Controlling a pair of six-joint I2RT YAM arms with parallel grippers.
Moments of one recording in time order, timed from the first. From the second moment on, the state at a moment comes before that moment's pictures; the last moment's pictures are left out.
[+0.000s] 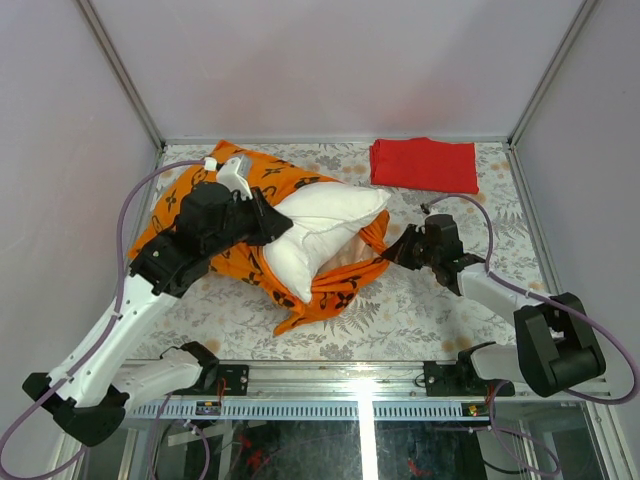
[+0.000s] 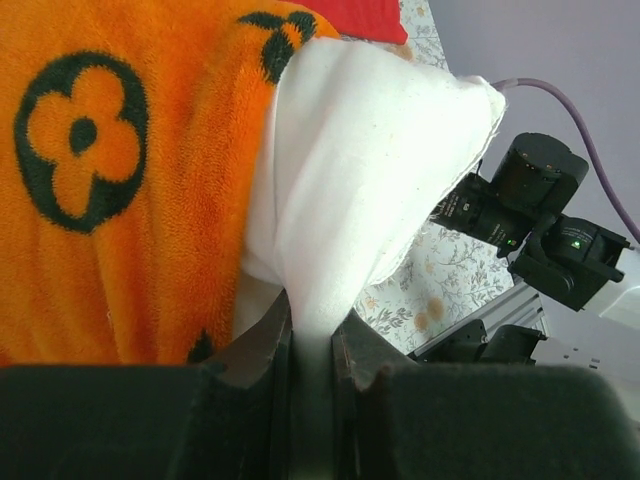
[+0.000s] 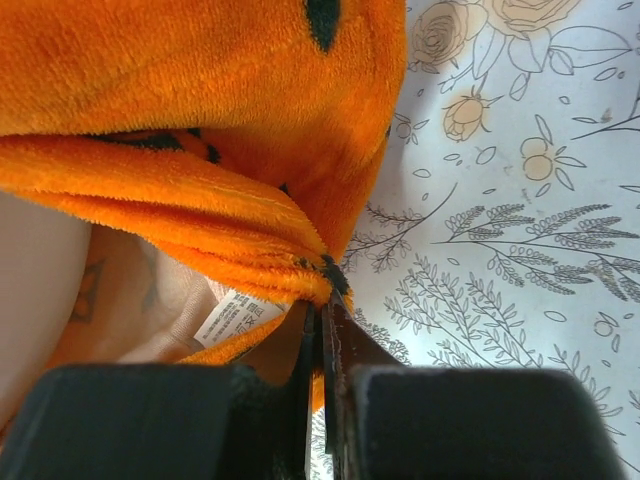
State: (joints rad) left arm -0.59 1.00 1.23 -0.63 0.07 -0.64; right arm 0.33 1.30 0.56 0.08 -0.26 0.70
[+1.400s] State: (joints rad) left arm -0.66 1.13 1.19 -0.47 0.09 -0.70; right arm 0.50 0.86 0.52 0.21 -0.25 1.00
